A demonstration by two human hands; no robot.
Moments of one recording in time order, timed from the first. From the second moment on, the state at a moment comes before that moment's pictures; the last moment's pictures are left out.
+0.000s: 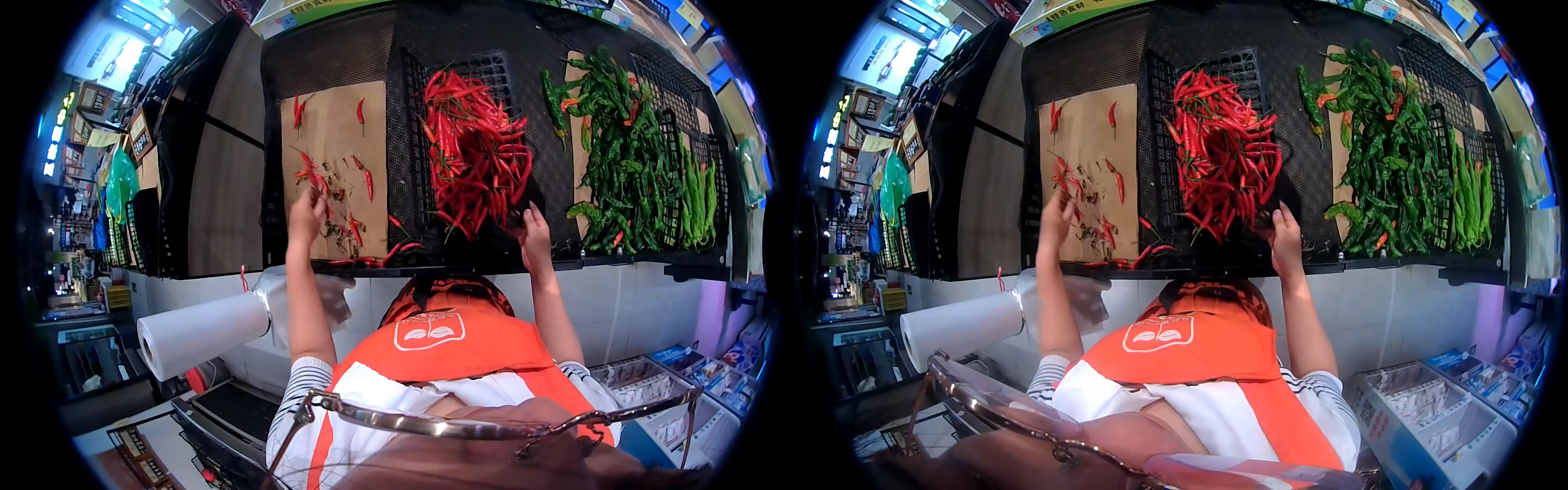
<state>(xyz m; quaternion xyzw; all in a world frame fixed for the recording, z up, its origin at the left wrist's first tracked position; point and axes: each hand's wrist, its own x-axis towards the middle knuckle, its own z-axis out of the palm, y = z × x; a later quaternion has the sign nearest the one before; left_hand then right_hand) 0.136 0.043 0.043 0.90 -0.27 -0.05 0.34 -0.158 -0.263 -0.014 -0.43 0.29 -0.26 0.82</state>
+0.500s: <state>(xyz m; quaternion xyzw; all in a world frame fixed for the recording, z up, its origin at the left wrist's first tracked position) 0.144 -0.216 0.111 0.84 -0.41 -0.04 0.34 -0.159 -0.267 -0.023 -0.41 0.28 -0.25 0.83</state>
